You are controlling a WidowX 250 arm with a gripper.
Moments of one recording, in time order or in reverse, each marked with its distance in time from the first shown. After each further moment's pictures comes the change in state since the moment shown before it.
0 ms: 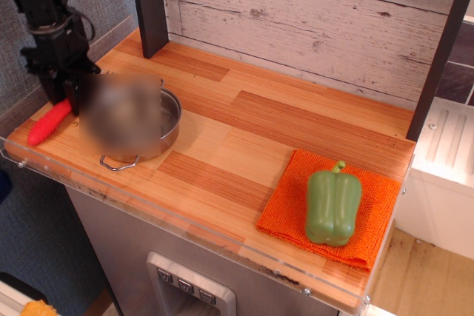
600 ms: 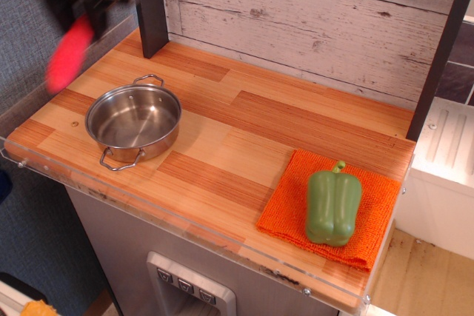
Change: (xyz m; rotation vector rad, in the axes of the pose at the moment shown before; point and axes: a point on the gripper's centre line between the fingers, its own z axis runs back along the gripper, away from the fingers) arm -0.001 -0.087 0.142 0.059 -0.218 0.210
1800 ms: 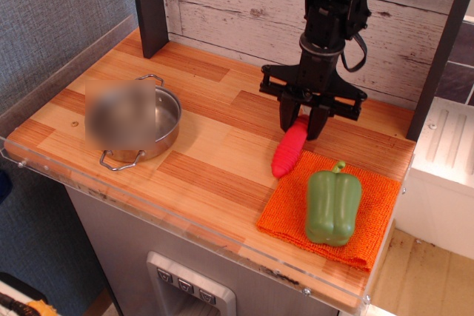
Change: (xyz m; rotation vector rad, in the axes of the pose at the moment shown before) arm 0.002 -0.185 -0.120 -0.006 0.119 -0.224
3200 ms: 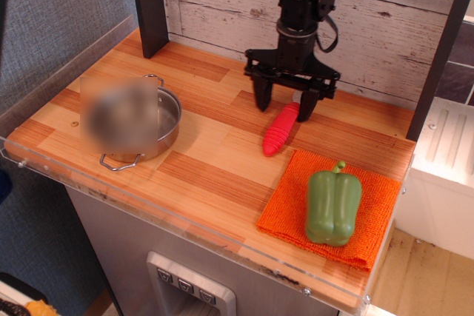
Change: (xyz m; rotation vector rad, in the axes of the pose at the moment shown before) arm 0.021 0.031 -0.017 -0.011 0.024 0.005
